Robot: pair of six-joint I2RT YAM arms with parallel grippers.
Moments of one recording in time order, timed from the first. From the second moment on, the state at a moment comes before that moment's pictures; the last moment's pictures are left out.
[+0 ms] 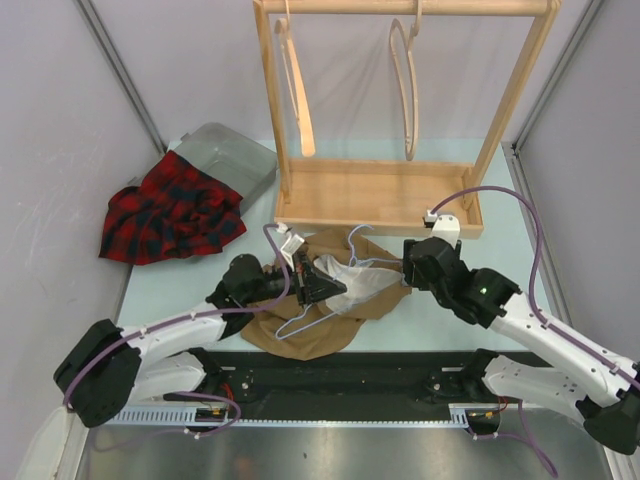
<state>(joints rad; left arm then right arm) -0.75 1.10 0.35 0.79 0.61 -0.66 0.83 0.93 0.87 -0.74 0.58 0.60</state>
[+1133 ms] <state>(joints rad) -0.74 1.25 0.72 0.30 0.96 -0.34 0.76 0.82 0.77 -0.21 -0.26 0.16</state>
